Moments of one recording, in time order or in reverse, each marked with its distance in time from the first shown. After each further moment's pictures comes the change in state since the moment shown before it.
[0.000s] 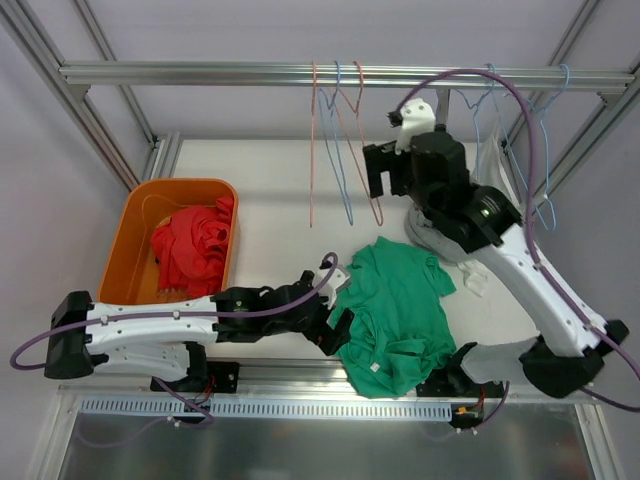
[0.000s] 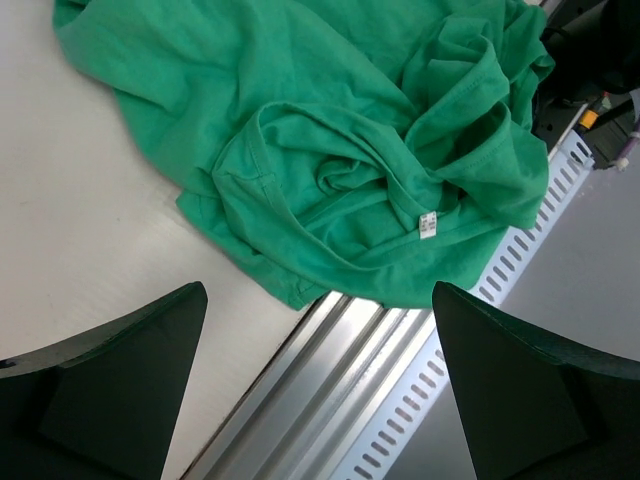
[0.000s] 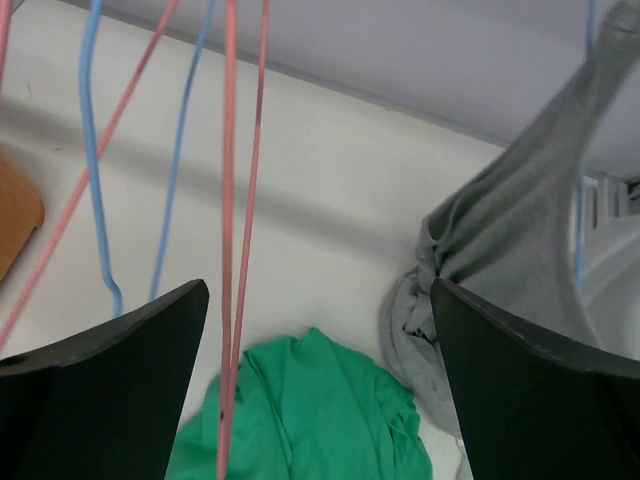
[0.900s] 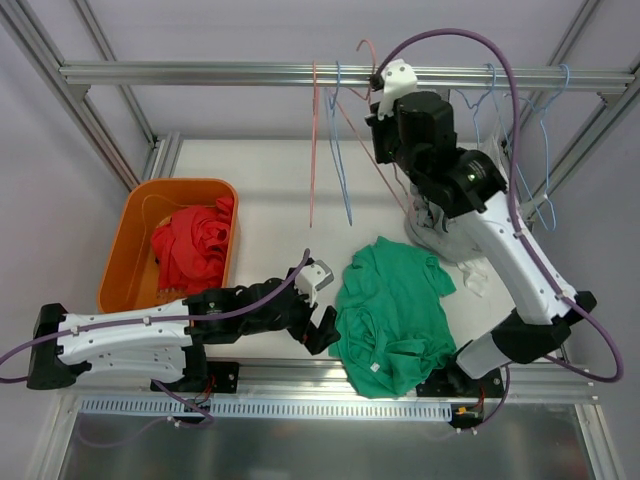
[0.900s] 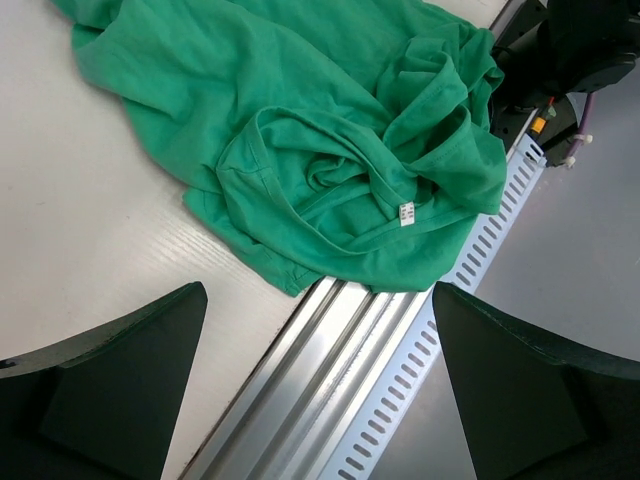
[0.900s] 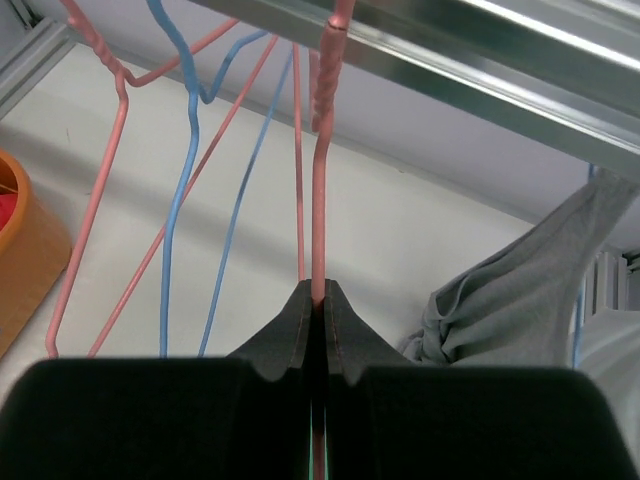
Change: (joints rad) left arm 0.024 -0.155 -0.048 -0.009 0.039 0.016; right arm -0.024 0.174 0.321 -0.074 -0.076 -0.068
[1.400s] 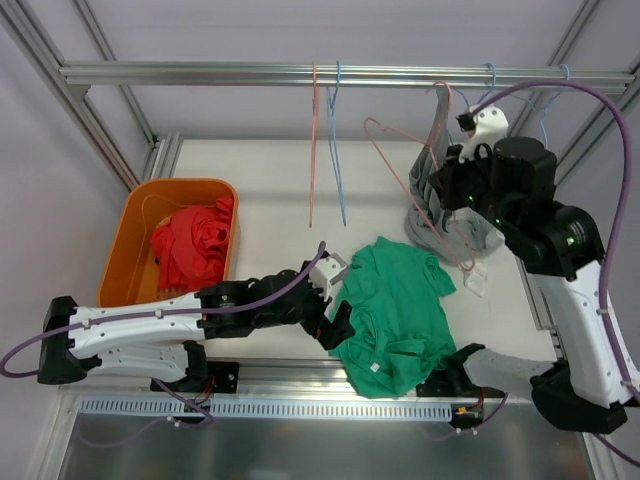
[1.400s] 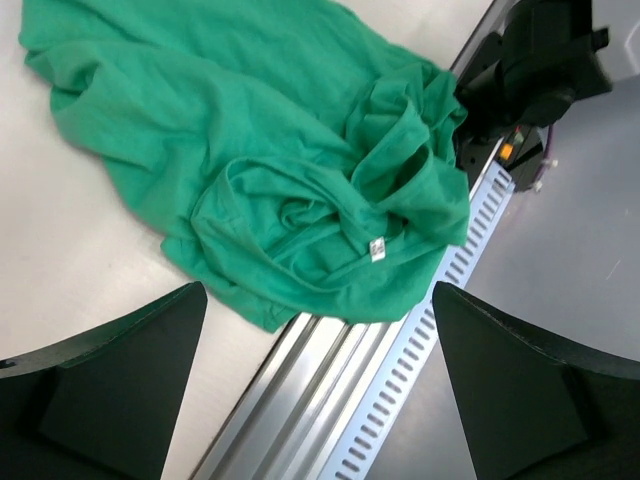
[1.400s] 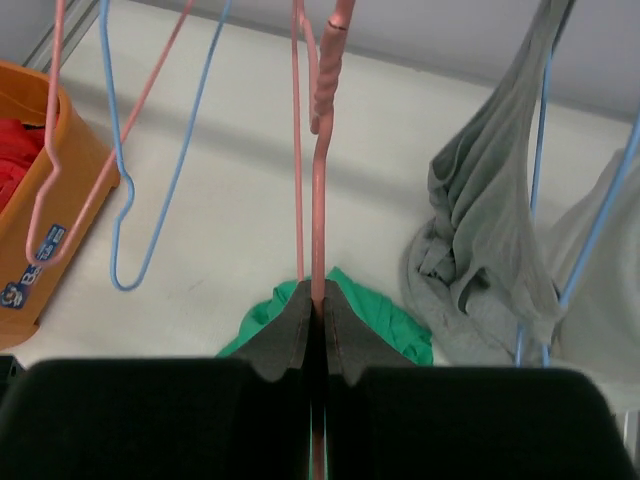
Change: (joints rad) left arm 0.000 0.121 0.125 0.028 0.024 0.022; right arm -0.211 -0.404 -0.274 -0.212 -0.257 0.141
